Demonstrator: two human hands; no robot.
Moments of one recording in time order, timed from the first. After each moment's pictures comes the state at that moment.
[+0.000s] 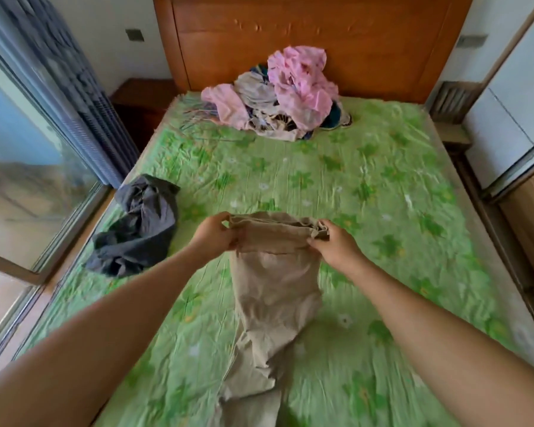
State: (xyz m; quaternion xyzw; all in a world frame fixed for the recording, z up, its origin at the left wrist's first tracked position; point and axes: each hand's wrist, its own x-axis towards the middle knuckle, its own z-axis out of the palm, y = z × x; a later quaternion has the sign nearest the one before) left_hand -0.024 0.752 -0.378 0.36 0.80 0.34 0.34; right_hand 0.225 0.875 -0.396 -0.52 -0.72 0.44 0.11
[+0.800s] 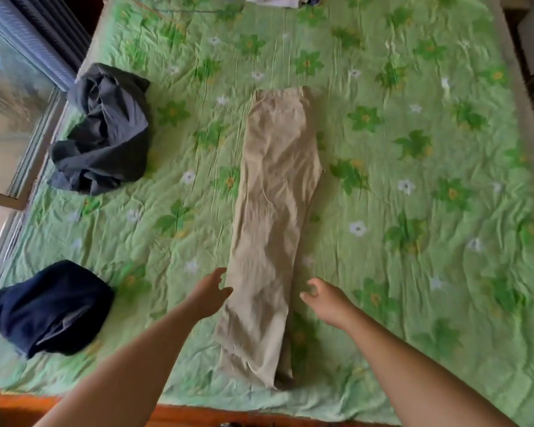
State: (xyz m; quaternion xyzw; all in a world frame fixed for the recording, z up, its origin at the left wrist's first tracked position) left_hand 0.044 0.560 -0.639 0.30 0.81 0.06 0.51; right_hand 0.306 0.681 -0.645 -0.55 -0.63 0.50 -0.22
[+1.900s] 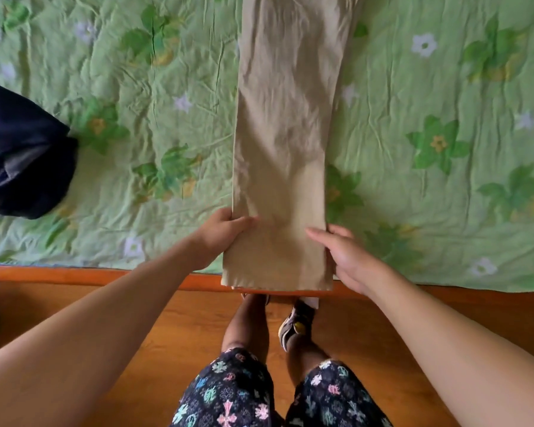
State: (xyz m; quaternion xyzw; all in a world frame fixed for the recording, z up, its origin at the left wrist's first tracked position) left_hand 0.116 0.375 -0.743 0.10 0.67 0.30 0.66; right_hand 0.349 0.454 -0.755 -0.60 -0.26 0.76 0.02
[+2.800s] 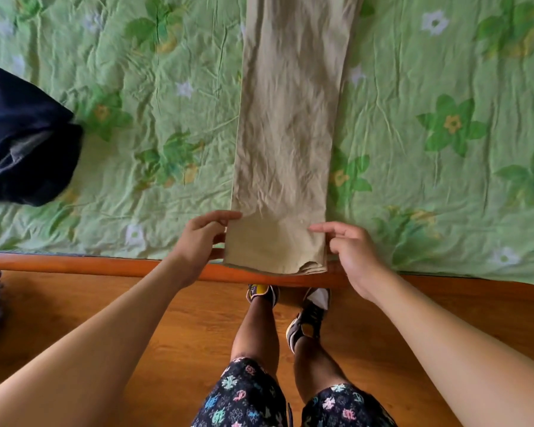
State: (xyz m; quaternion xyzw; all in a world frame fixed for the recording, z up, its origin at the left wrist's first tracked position) left_hand 0.117 0.314 -0.757 0.11 0.72 0.36 0.58; right_hand 0.368 0.423 -0.756 -0.60 -0.44 0.67 0.04
